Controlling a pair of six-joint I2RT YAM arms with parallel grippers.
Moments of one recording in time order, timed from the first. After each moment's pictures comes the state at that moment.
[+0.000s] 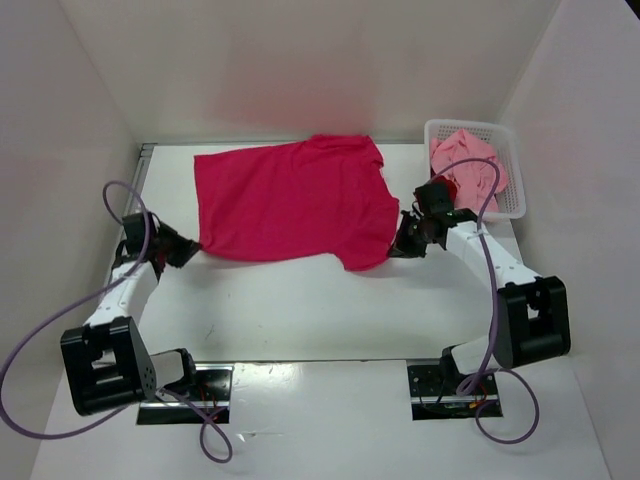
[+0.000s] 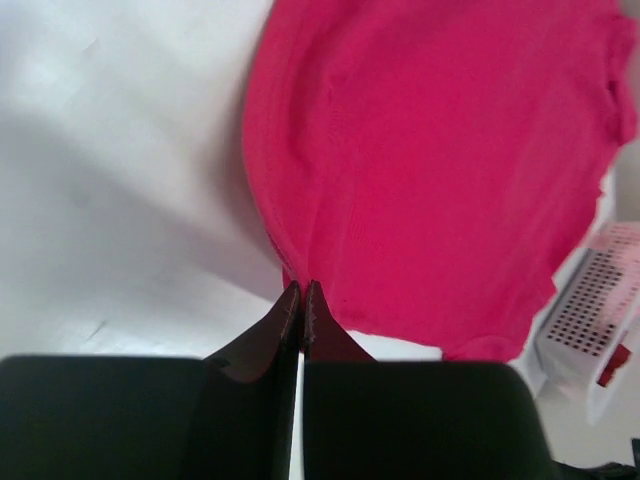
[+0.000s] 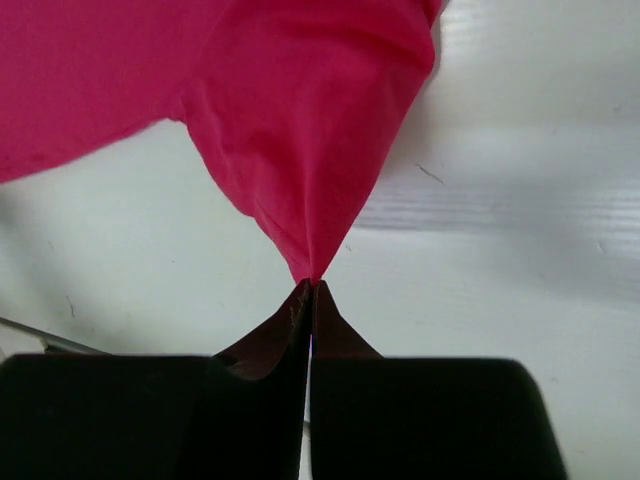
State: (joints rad) left arm 0.27 1.23 0.70 -0.20 0.28 -0.82; right arm 0.20 1.42 0.98 -0.60 -0.25 0.54
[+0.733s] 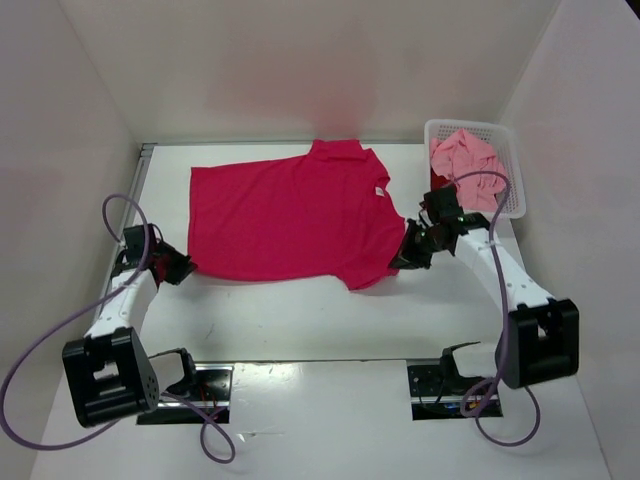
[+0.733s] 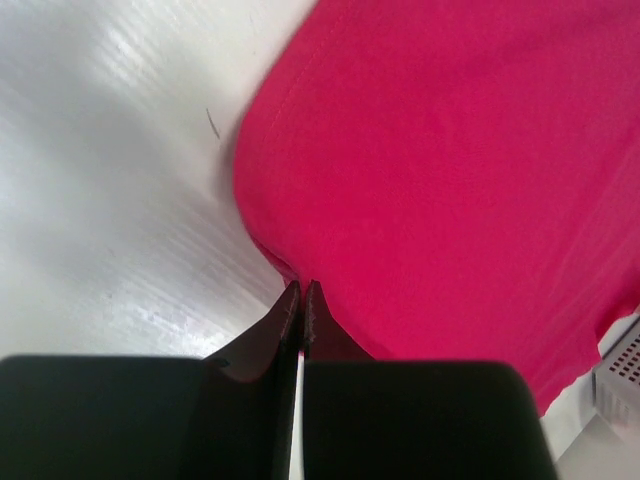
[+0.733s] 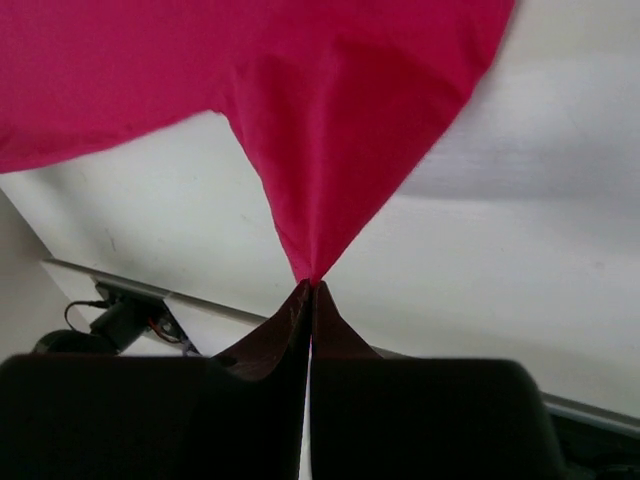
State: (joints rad) left arm 0.30 1.12 0.60 -0.38 0.17 -0.80; right arm 0.18 1.26 0.92 -0.79 -0.37 0.60
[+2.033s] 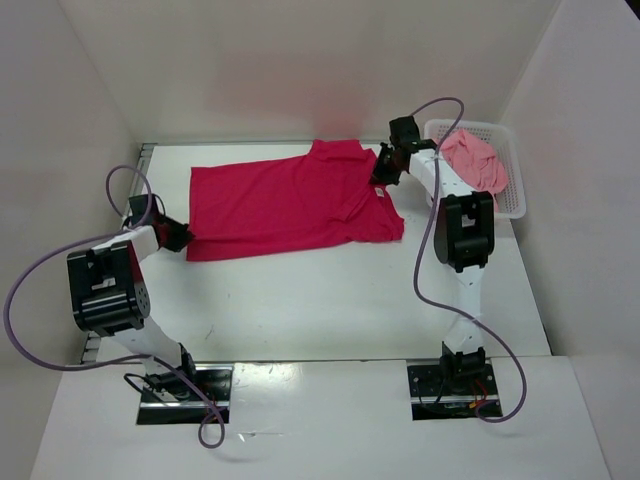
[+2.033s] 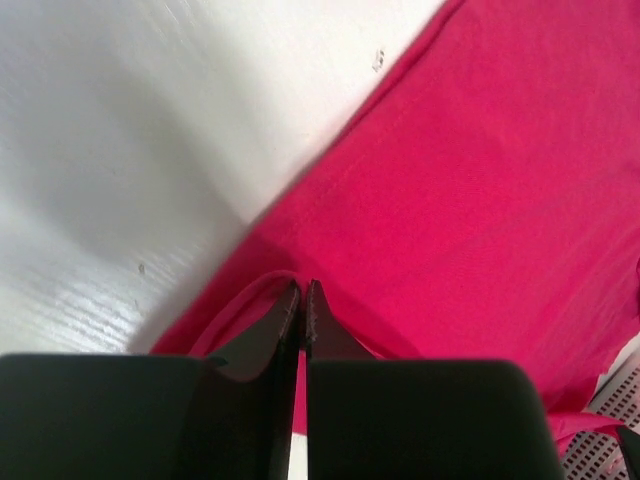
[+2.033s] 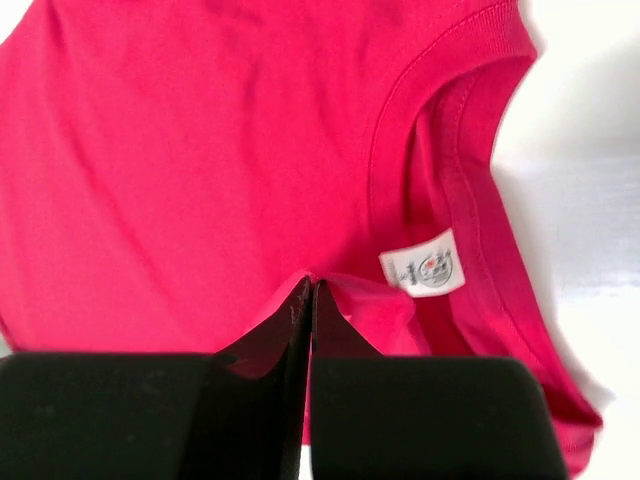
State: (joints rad) left arm 0.31 1.66 0.89 -0.12 0.15 -0.88; right arm 0.18 2.23 1.93 -0.62 -0.17 0.56
